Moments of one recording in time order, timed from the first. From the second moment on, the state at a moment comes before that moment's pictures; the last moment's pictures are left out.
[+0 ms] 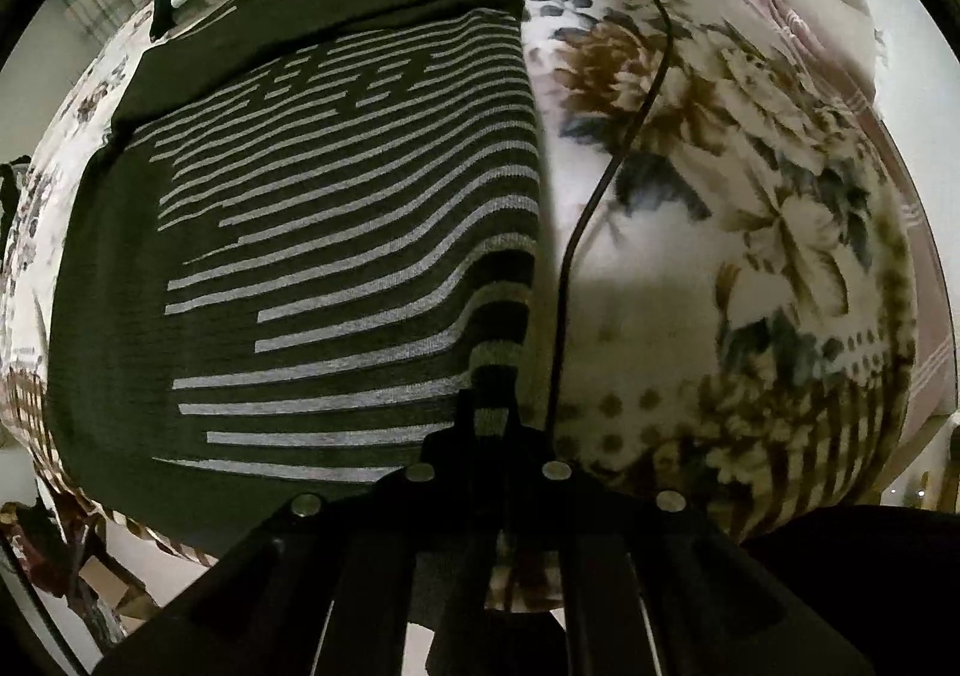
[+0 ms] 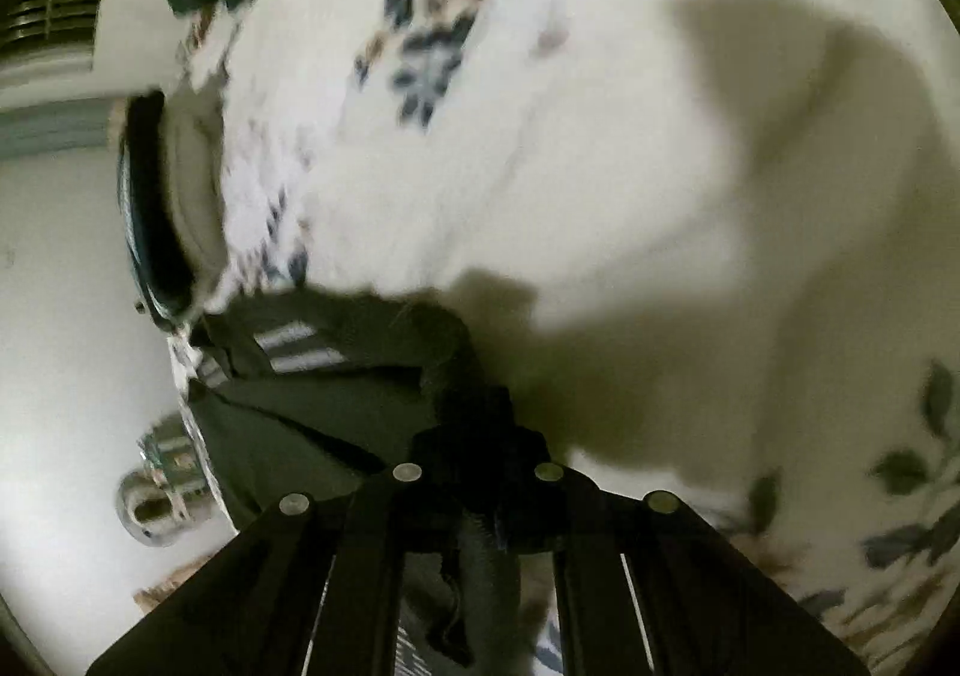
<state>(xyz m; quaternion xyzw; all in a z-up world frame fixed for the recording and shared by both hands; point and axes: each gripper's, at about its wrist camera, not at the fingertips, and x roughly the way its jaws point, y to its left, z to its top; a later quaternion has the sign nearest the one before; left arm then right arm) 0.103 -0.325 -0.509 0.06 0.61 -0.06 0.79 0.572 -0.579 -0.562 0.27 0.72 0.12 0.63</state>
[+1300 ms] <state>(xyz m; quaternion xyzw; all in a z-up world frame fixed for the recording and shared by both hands) 0.086 0.160 -0.525 -0.39 0.49 0.04 0.78 0.637 0.009 -0.511 -0.08 0.74 0.04 0.67</state>
